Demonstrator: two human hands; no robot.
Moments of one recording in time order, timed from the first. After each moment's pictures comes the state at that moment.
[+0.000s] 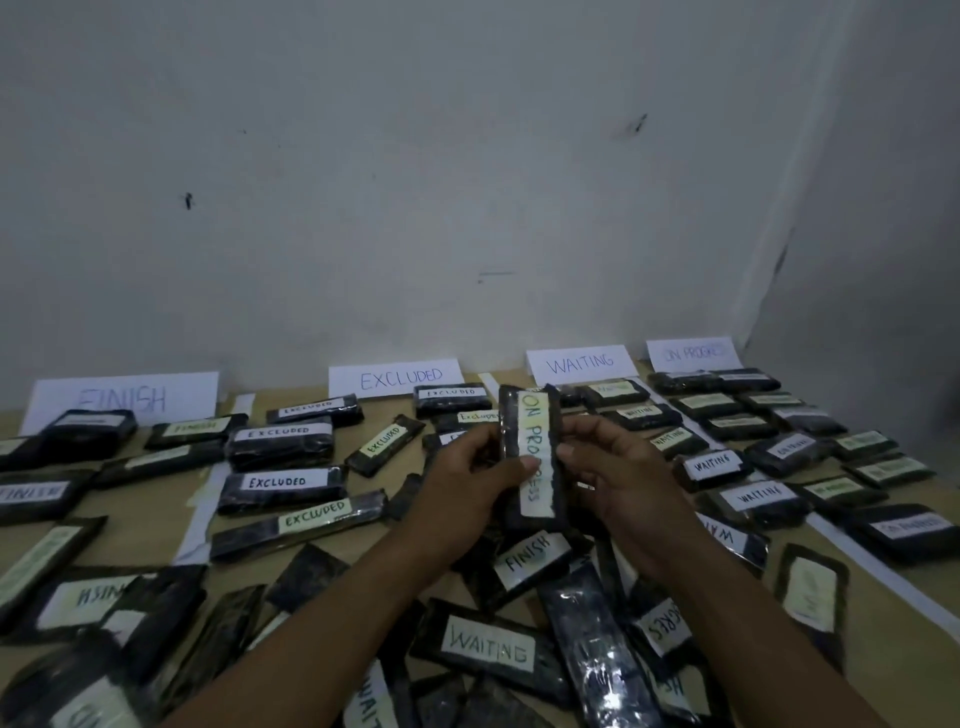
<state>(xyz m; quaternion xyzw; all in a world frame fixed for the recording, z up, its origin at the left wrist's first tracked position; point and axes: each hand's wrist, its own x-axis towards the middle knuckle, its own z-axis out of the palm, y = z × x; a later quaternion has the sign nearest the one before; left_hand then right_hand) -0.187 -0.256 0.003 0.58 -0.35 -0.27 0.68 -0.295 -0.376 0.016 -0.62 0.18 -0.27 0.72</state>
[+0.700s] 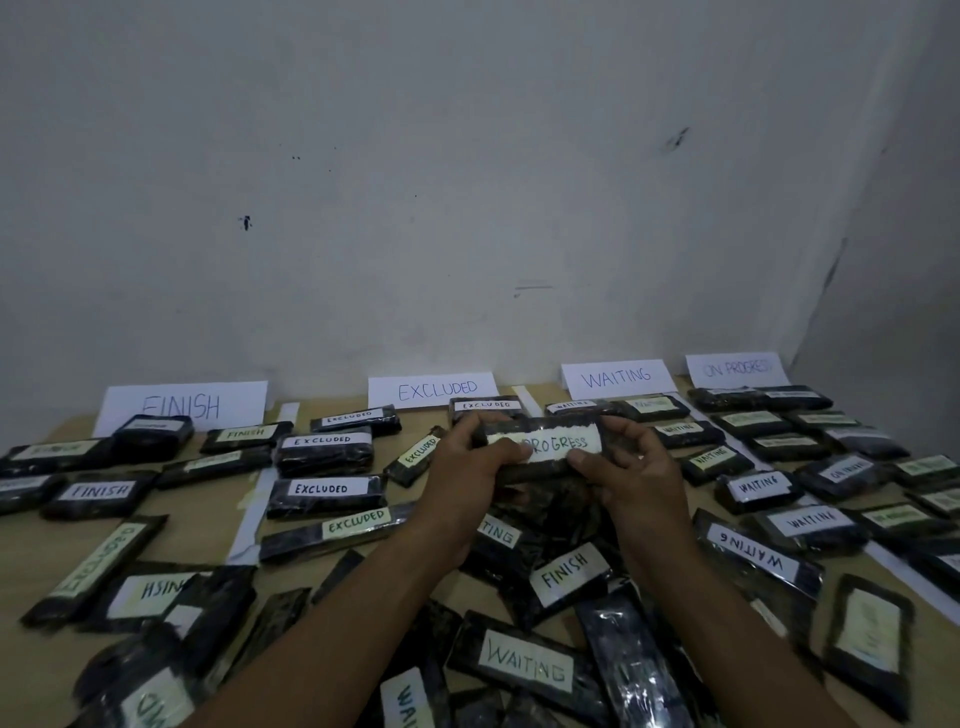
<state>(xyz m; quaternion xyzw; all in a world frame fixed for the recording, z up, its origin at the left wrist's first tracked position) -0.166 -0.255 0.012 0.54 -0.24 -0.26 0.77 -0.267 -0.367 0.002 -0.55 0.19 -0.39 0.71</state>
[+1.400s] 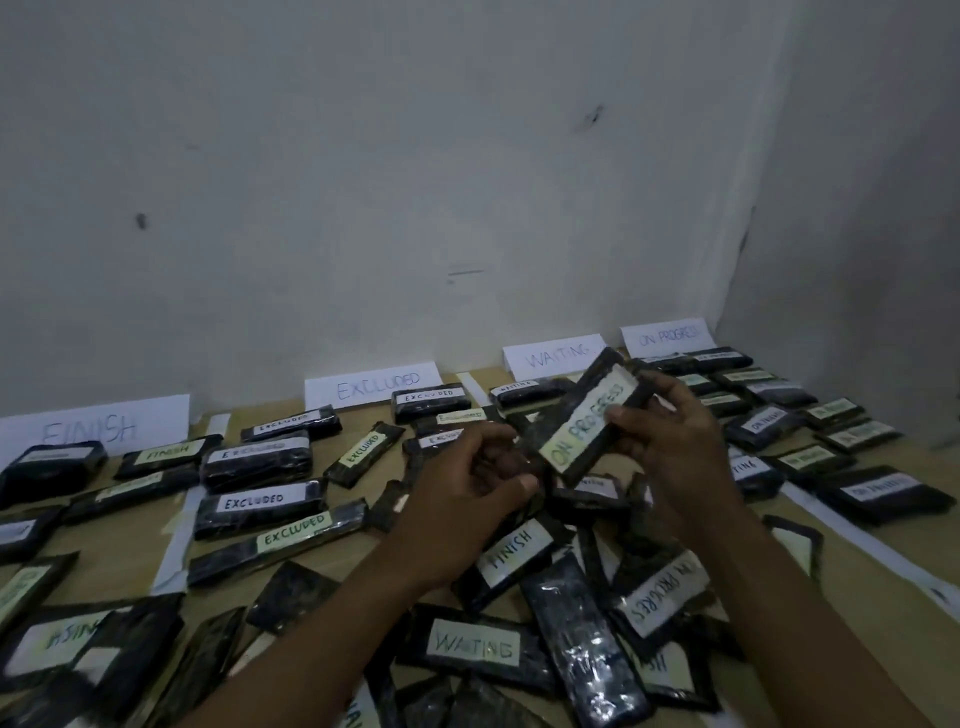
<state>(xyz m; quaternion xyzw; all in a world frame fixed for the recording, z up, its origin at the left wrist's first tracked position) -0.191 -0.259 -0.005 0.67 -0.48 -0.13 0.55 -0.322 -0.416 0.024 -0.52 0.22 -0.44 0.69</state>
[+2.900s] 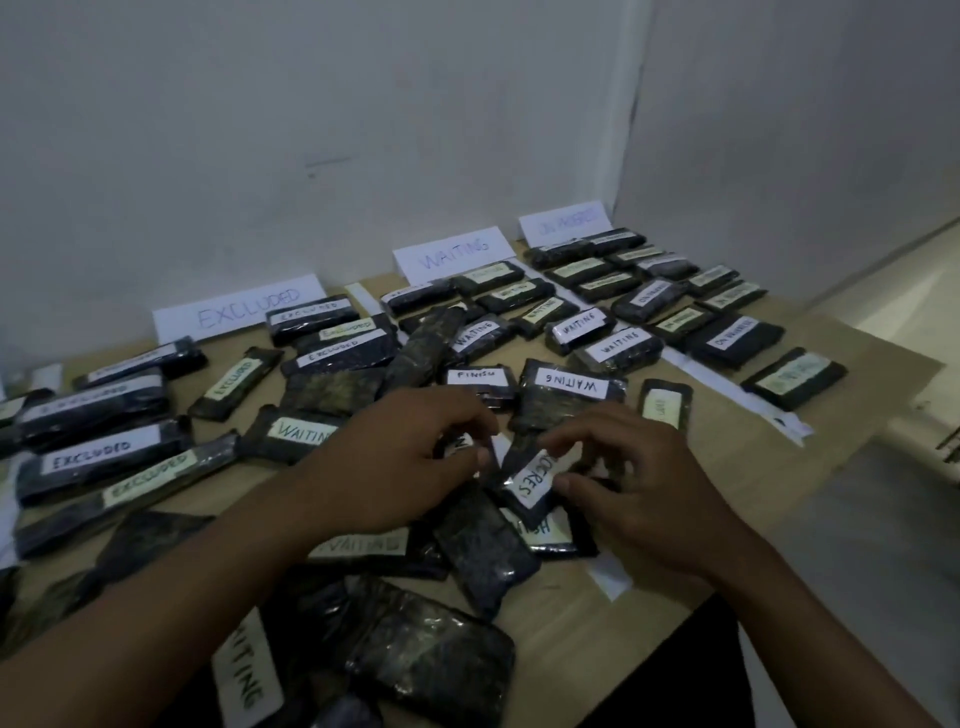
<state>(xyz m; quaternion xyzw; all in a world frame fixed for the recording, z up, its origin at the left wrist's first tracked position) -0.226 -0.274 -0.001 0.65 -0.71 -0.10 0.24 -0.438 -0.383 -0.033 -0.88 0.20 -0.32 0.30</state>
